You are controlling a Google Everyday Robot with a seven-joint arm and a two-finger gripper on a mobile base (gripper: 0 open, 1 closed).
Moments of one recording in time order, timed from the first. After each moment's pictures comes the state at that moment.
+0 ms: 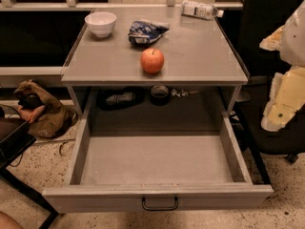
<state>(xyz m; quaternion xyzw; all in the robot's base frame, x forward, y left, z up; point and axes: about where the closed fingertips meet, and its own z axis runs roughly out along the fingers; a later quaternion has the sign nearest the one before) 0.438 -0.216 0.977 -0.60 0.78 -0.04 0.16</state>
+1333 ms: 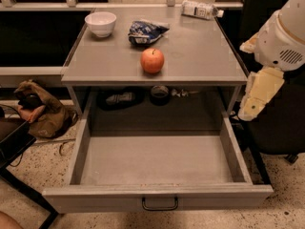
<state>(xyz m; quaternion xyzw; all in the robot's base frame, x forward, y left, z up) 0.489 -0.204 0.943 -0.61 0.77 -0.01 0.18</state>
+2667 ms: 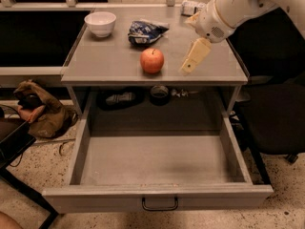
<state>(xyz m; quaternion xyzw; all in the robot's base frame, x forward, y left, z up) 0.661 -0.100 0.929 -0.63 0.70 0.08 0.34</state>
